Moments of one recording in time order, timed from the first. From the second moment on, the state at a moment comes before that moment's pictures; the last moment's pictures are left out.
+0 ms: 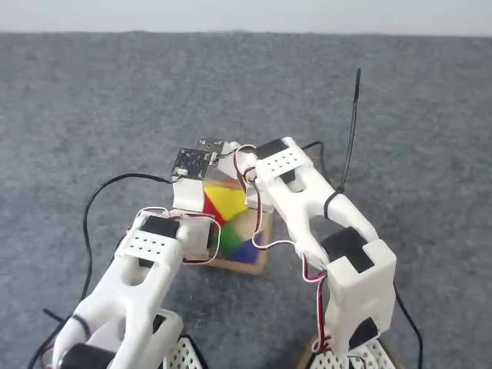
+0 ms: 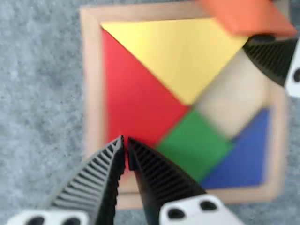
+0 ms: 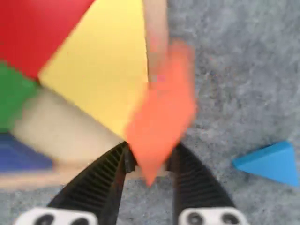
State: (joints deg) left arm 7.8 -30.9 68.5 48.7 9.7; right arm -32.5 21.9 7.6 60.1 46.2
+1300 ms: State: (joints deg) left arm -12.7 -31.2 63.6 49.5 9.5; right arm -28.6 16.4 6.7 69.4 47.3
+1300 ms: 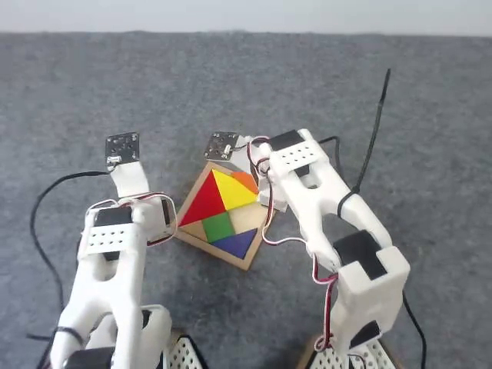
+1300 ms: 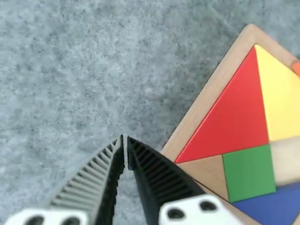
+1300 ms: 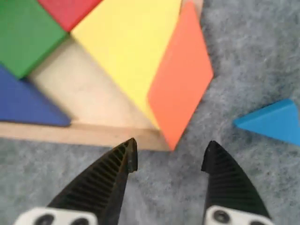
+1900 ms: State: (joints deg) left arm -12.7 -31.2 63.6 49.5 9.6; right arm -30.3 27.3 -6.2 56.8 23.1
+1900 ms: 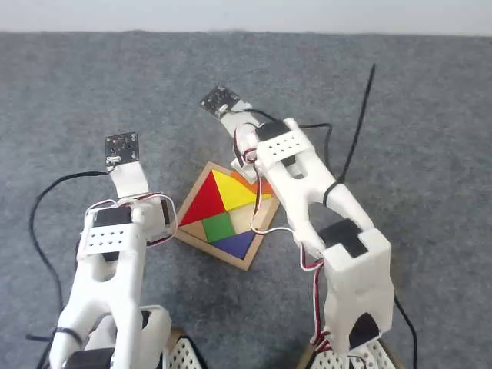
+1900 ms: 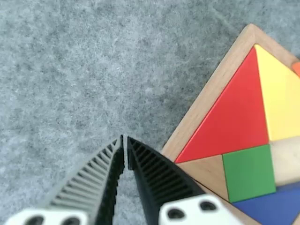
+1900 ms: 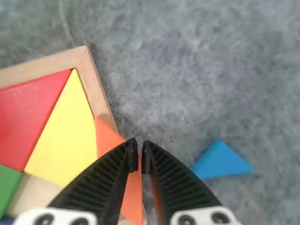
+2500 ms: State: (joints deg) left arm -12.7 -31.2 63.6 49.5 9.6; right arm -32.8 27.5 -7.6 66.2 38.3
